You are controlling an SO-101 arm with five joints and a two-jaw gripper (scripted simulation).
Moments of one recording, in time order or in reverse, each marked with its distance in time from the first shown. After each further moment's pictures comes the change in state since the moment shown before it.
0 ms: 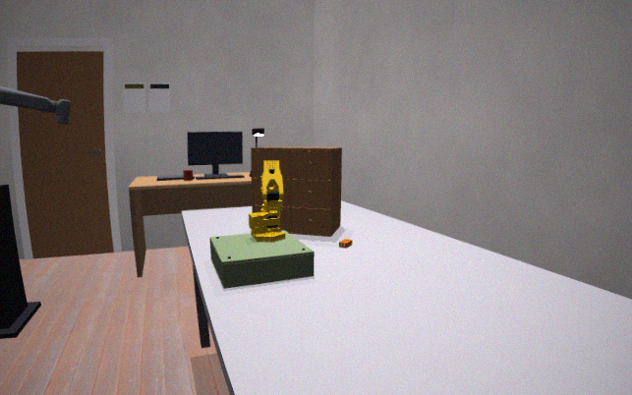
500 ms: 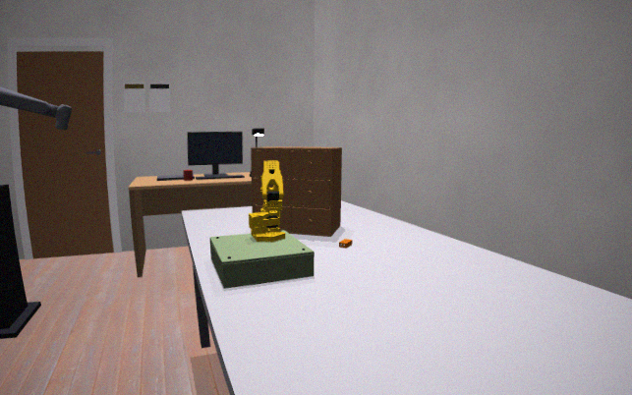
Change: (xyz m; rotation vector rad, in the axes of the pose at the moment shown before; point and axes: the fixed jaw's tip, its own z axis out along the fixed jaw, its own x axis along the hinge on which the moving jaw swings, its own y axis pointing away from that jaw) arm -0.001 0.000 0.000 -0.001 -0.003 -0.001
